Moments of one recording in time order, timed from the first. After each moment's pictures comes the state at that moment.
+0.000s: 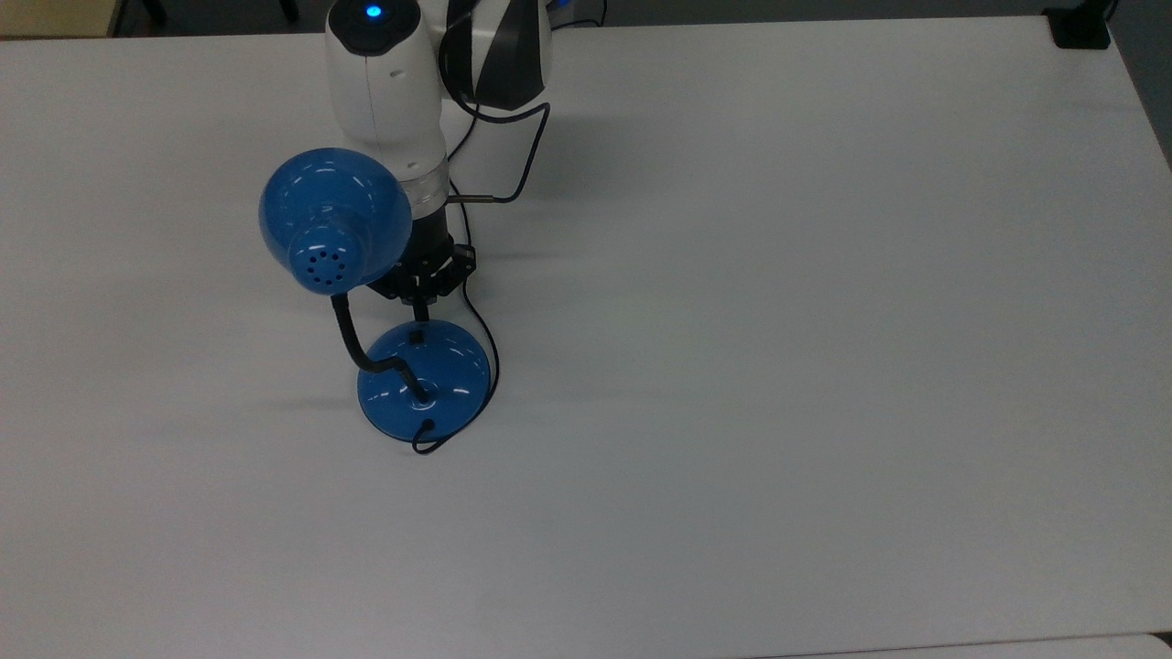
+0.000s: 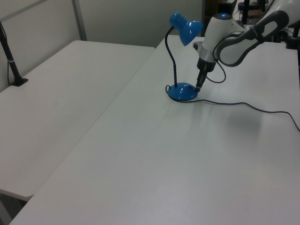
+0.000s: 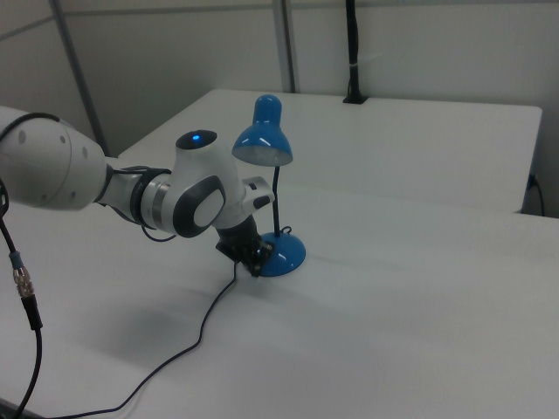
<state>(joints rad) -0.12 0.33 0.03 -2.00 -0.06 2.56 -0.19</state>
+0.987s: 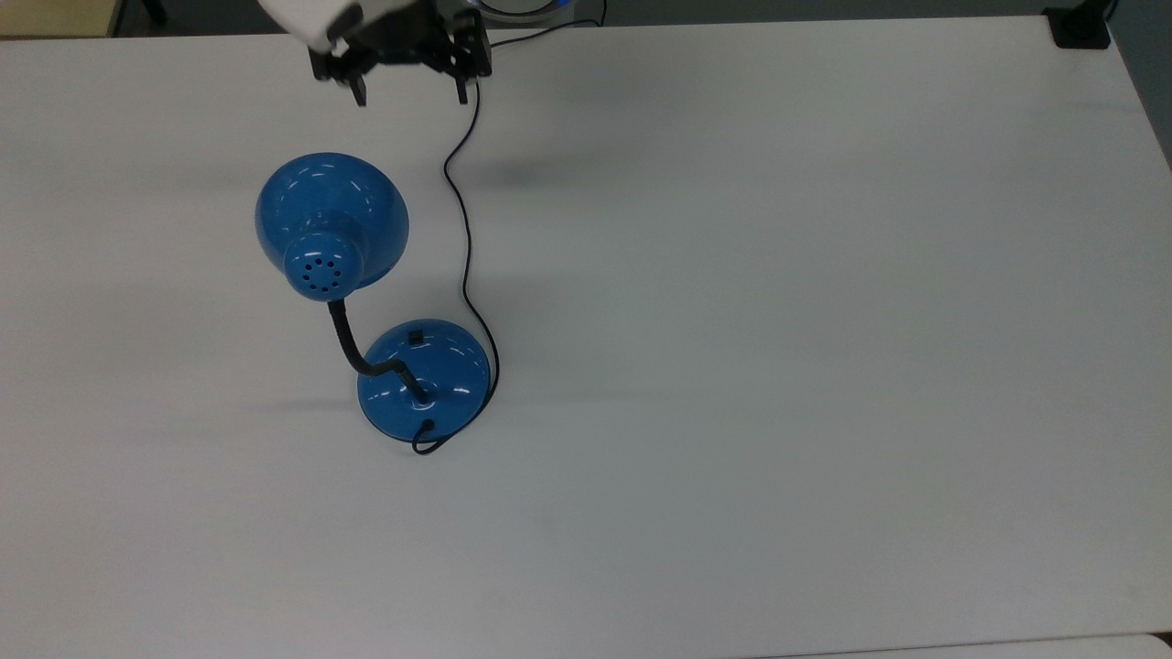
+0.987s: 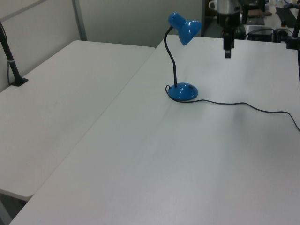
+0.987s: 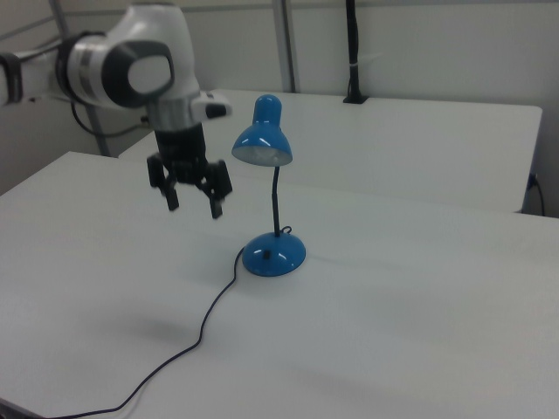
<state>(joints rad) -0.10 0.01 0.03 -1.79 -0.04 1.72 -0.13</state>
